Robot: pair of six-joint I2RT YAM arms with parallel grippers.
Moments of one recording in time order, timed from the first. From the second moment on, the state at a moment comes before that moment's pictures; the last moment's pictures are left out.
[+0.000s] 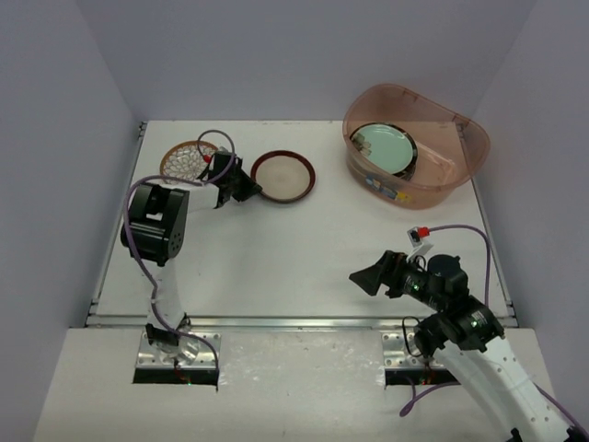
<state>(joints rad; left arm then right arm) -0.20 2.01 1.17 0.11 0.12 -0.94 0.48 0.23 0.35 -0.53 -0.26 0.70</state>
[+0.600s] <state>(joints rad) -0.30 1.18 0.32 0.27 0.32 -0.96 0.44 1.13 0.38 0.03 -0.41 0.66</state>
